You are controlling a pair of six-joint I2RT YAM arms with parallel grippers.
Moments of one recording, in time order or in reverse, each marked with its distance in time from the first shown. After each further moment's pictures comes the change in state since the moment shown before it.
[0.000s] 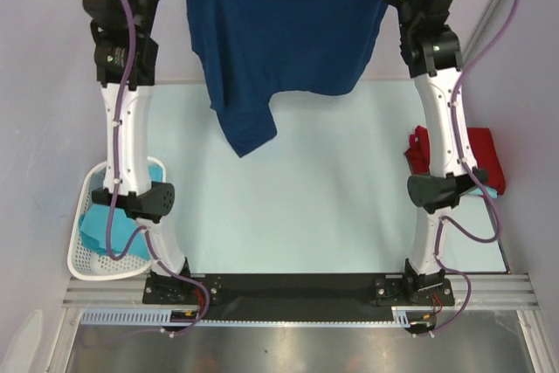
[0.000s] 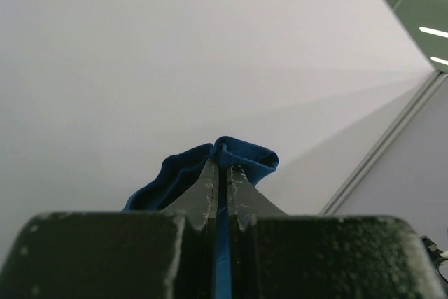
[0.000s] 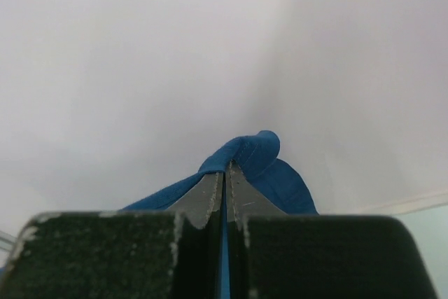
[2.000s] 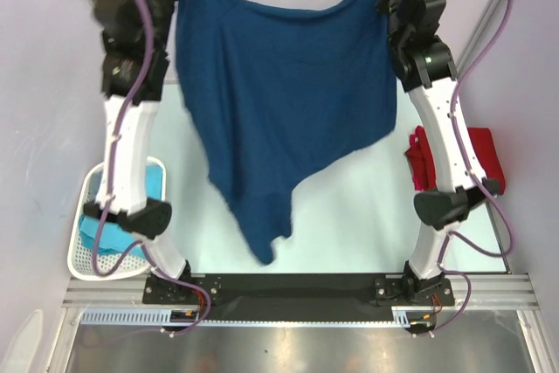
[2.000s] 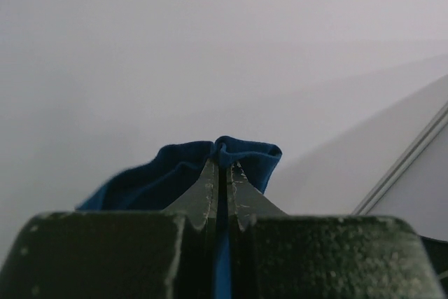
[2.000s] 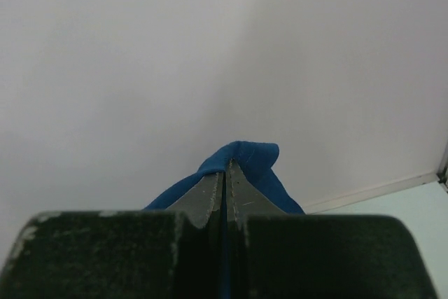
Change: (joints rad) left arm -0.149 -0.182 -0.177 -0.026 -0.201 0.207; right arm 0.114 -0.199 -0.262 0.114 0.204 -0.198
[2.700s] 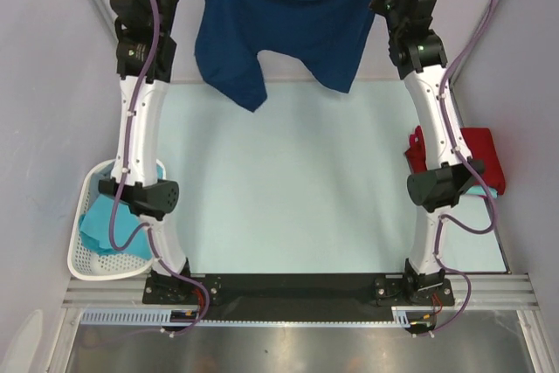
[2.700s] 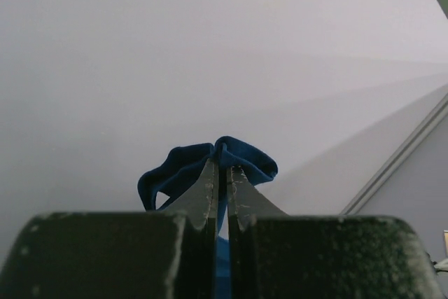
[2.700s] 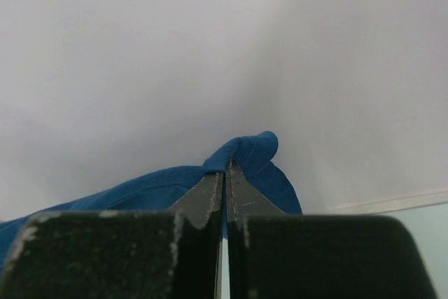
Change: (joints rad) left arm 0.103 0.214 0.103 0.113 0.130 -0.168; right arm -0.124 0.207 0.114 0.016 -0.261 0.170
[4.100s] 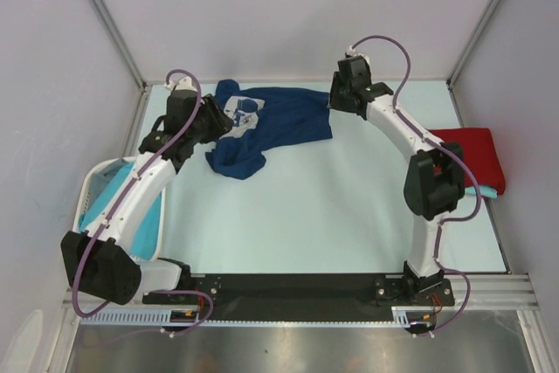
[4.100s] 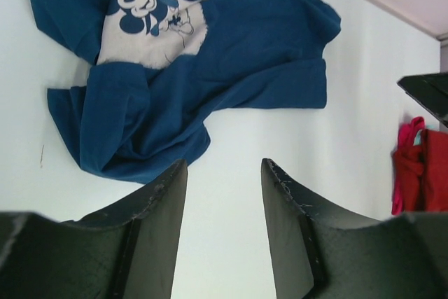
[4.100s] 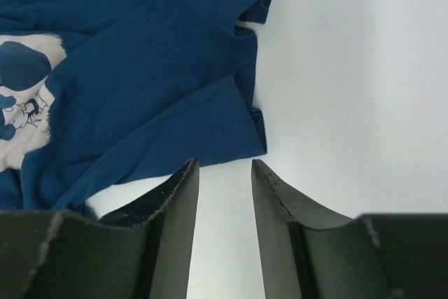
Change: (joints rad) left arm -0.068 -0.660 -1.432 -0.196 -0.026 -0.039; right arm 0.134 -0.098 -0.766 -0.130 -0.072 0.068
